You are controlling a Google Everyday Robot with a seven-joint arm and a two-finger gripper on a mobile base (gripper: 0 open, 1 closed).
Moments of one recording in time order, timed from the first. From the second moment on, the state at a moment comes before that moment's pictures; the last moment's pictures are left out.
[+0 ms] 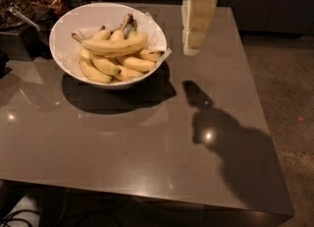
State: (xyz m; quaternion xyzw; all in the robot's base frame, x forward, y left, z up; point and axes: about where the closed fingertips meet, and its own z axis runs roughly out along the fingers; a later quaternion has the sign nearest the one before) arm 0.554 -0.066 1.036 -0.72 0.65 -0.08 0.20
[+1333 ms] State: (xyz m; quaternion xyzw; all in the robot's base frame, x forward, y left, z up) arm 0.613 0.022 1.014 -0.79 0.58 -0.05 0.18
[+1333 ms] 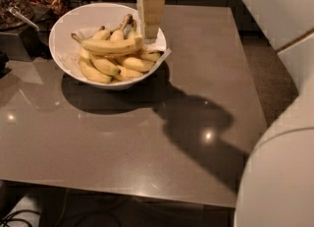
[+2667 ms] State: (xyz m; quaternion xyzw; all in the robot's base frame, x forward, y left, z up) arm 0.641 0.080 0.966 -0.83 0.54 -0.03 0.14
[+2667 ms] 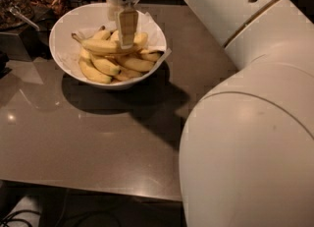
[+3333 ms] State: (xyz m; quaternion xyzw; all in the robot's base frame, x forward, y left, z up) arm 0.642 0.085 0.936 -0.84 0.53 -0.01 0.12
